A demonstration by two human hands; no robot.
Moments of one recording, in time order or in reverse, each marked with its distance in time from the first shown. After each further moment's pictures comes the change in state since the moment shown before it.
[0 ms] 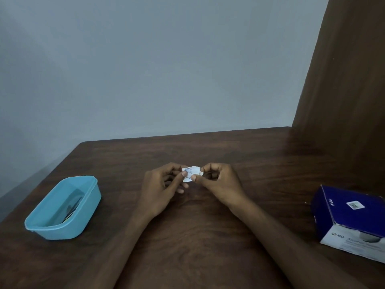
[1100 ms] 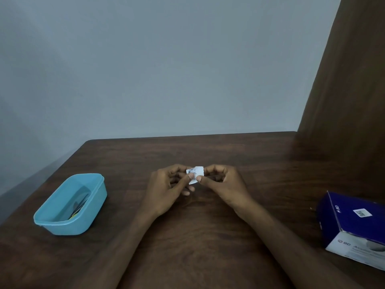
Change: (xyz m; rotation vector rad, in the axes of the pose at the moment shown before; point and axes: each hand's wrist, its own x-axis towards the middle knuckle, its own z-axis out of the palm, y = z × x) left_hand 0.000 0.007 -0.001 -0.056 -0.020 -0.074; right_hand 0.001 -0.001 -0.002 0.091 -0.067 0.005
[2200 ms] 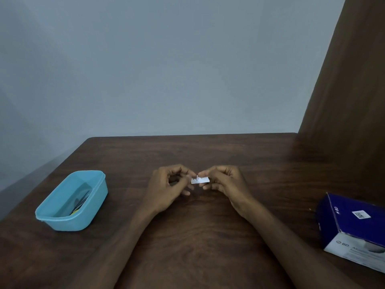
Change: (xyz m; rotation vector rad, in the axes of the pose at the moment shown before) left_hand 0.002 -0.001 -0.001 0.007 -0.024 -0.002; right_hand -0.003 -0.012 -0.005 0.245 -0.075 0.091
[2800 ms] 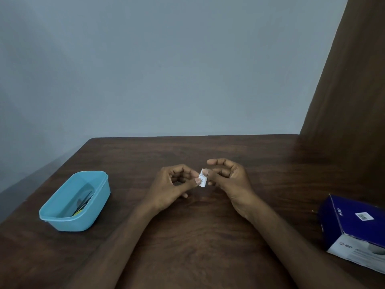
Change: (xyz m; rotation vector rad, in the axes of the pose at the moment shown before) left_hand 0.005 -0.005 -0.005 -0.114 -0.114 -0.059; right_hand 0.001 -0.002 0.005 0.105 0.074 -0.053
